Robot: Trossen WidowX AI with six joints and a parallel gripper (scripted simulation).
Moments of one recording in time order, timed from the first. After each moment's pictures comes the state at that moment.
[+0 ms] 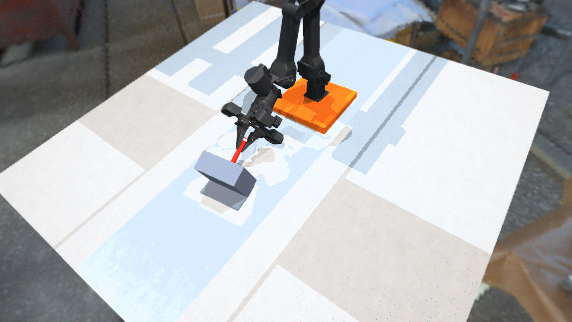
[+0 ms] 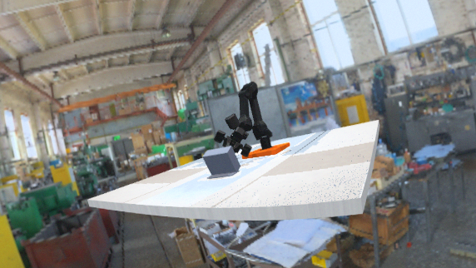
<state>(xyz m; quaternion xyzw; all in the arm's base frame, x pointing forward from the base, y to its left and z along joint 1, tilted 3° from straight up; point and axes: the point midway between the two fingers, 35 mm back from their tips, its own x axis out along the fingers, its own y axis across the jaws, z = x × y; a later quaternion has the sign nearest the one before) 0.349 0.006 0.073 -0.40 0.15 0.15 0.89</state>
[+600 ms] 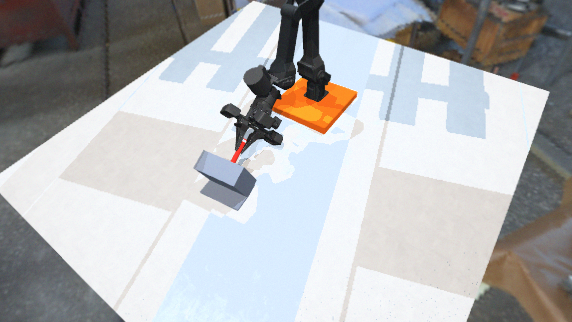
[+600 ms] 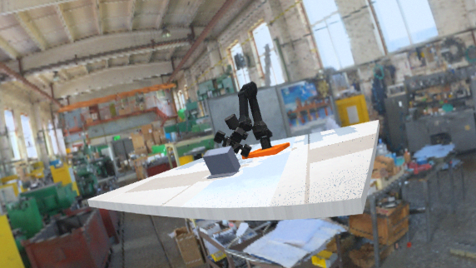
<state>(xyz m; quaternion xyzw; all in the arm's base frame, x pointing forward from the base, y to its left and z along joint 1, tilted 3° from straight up) 0.353 0.006 0.072 -0.40 0.15 0.15 0.89</state>
